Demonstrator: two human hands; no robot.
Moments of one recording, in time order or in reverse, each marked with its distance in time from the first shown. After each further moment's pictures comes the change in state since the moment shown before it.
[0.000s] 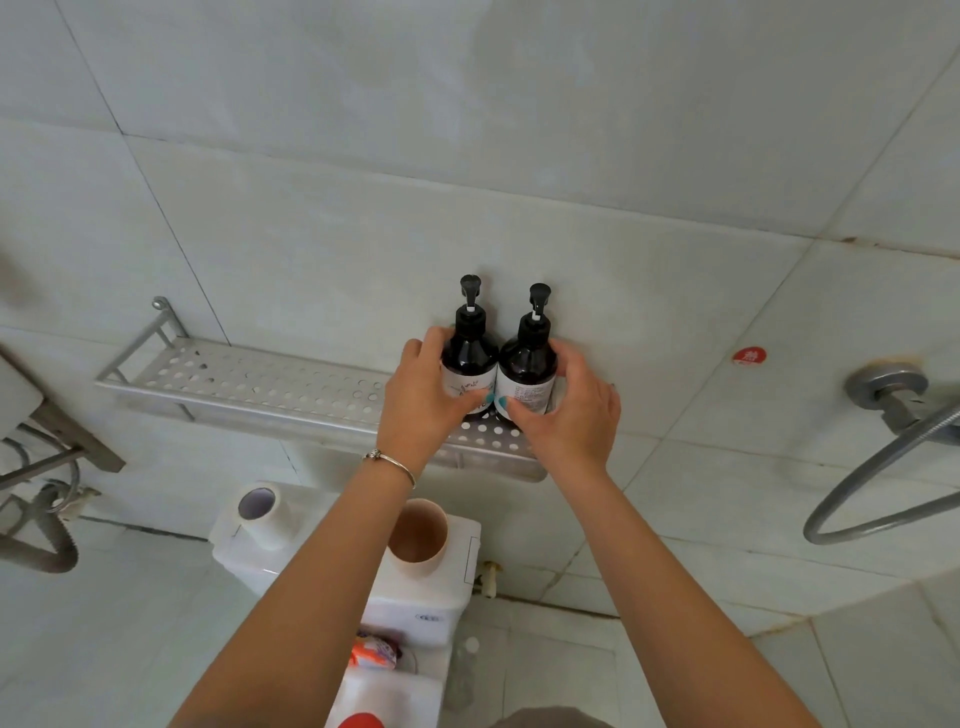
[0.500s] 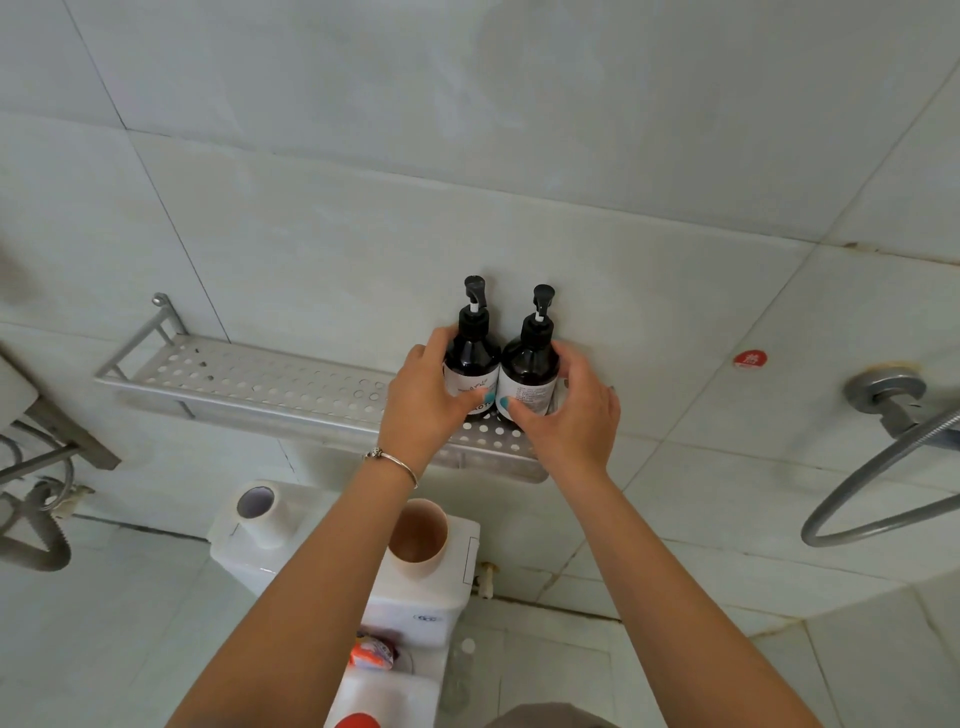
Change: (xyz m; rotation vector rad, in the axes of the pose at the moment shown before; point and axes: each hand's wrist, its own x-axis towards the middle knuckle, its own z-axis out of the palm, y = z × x) left_hand 0.002 -0.006 0.004 -0.016 -0.022 0.003; right_hand 0.001 0.003 0.004 0.012 -0.003 0.005
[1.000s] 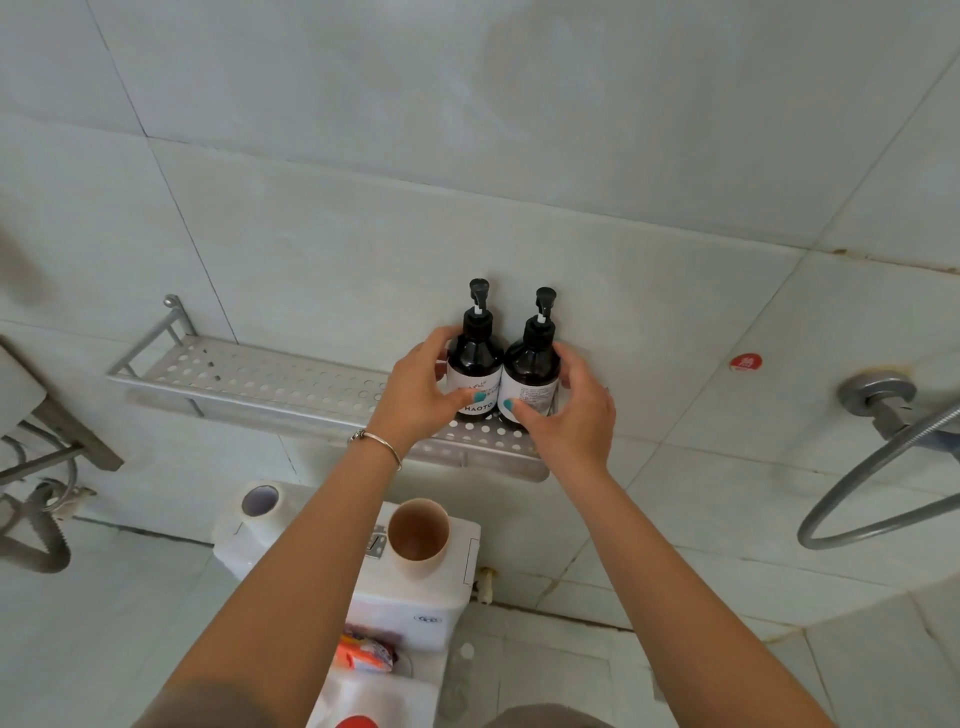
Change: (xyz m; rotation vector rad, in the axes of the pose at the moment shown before) left_hand 0.008 -0.004 -0.017 -0.133 -0.133 0.069; right_hand 0.001 0.001 -0.001 0.082 0.000 -0.019
